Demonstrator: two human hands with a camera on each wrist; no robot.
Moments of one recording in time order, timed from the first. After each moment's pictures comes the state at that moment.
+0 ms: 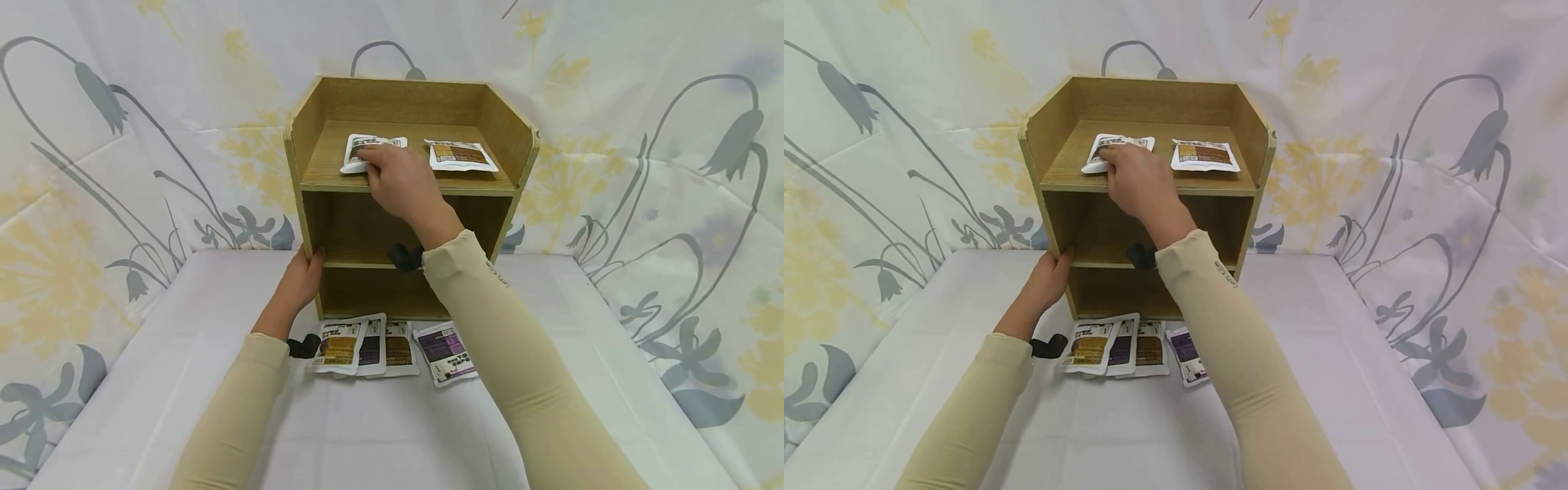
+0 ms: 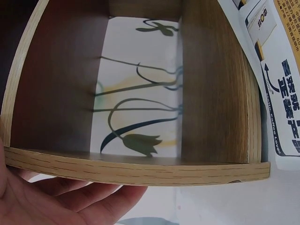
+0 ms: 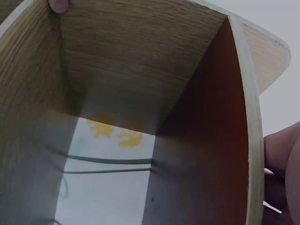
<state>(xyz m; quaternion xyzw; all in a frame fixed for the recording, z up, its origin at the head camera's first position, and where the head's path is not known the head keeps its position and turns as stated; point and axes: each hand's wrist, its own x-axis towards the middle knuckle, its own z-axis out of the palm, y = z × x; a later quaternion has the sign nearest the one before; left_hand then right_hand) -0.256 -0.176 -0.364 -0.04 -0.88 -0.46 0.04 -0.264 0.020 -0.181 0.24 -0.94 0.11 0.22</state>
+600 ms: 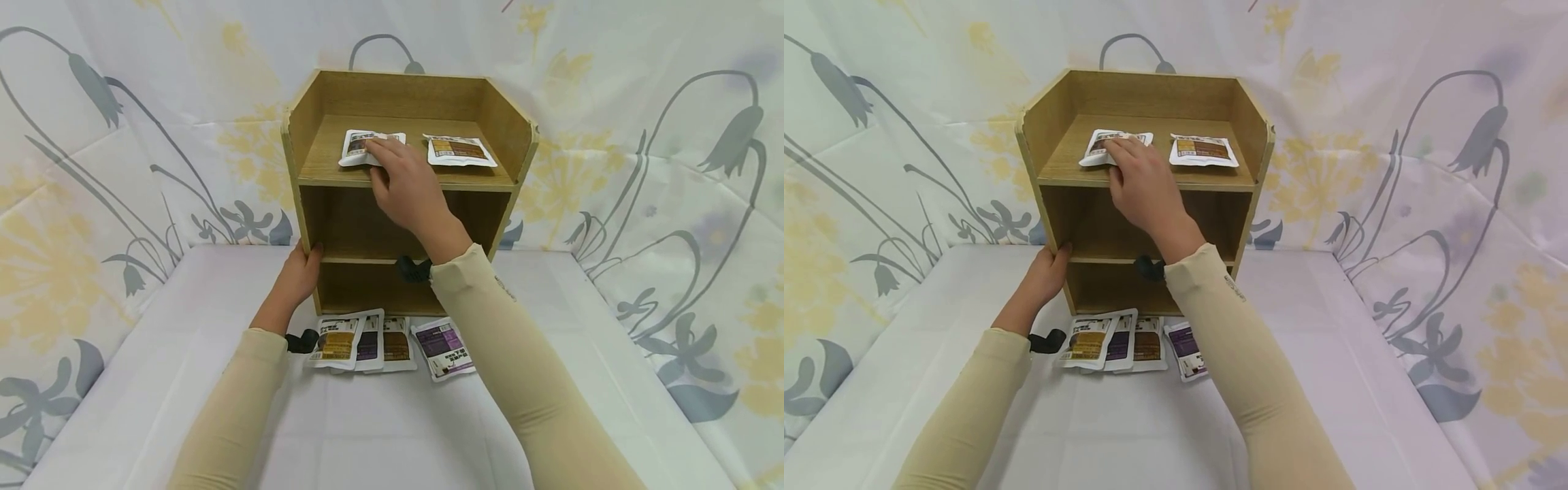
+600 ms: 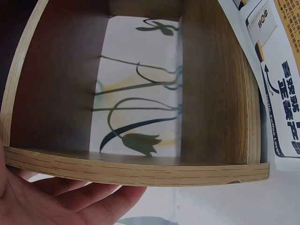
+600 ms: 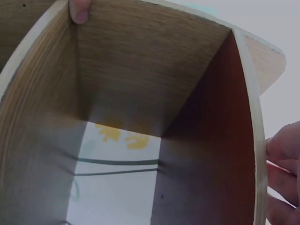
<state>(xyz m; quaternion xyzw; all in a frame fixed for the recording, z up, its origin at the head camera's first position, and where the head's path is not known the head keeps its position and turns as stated) -0.254 -0.176 -0.362 -0.04 -0.88 -0.46 0.04 -0.255 0.032 -0.199 0.28 -0.90 0.15 0.30</state>
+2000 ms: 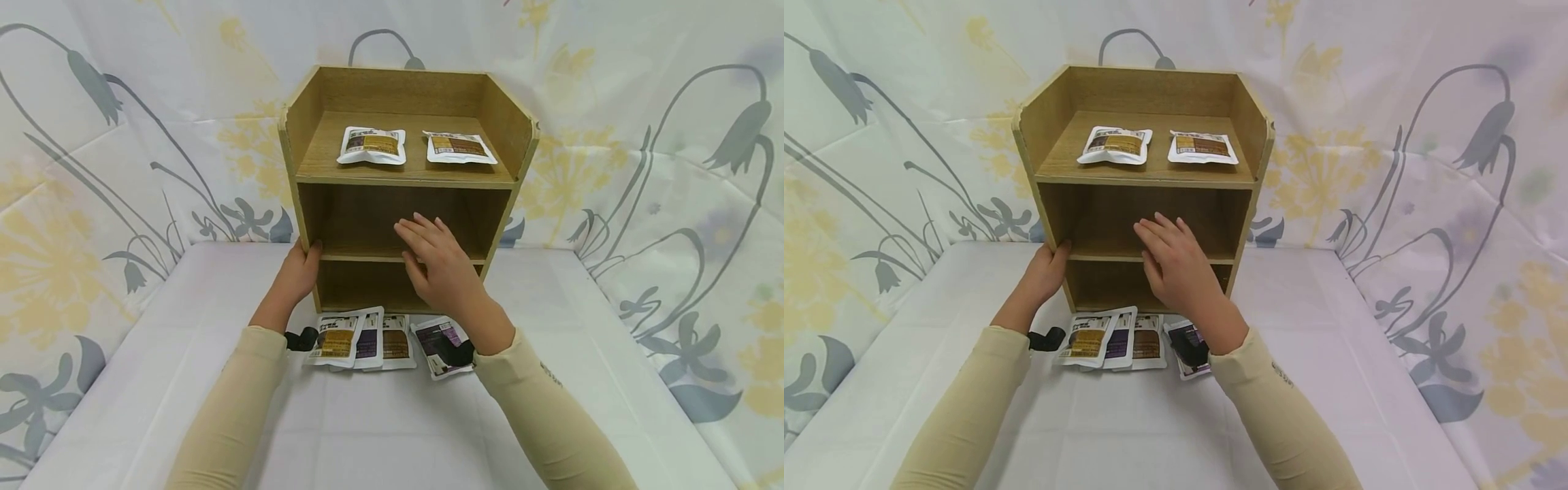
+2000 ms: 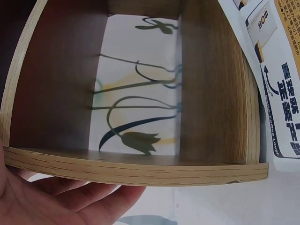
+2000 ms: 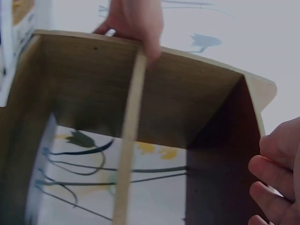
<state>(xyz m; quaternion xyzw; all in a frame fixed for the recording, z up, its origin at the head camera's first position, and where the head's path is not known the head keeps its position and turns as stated) -0.255 -0.174 -0.359 -0.05 -0.87 -0.48 0.03 -0.190 0.088 -0.285 0.33 -0.88 0.17 0.30</state>
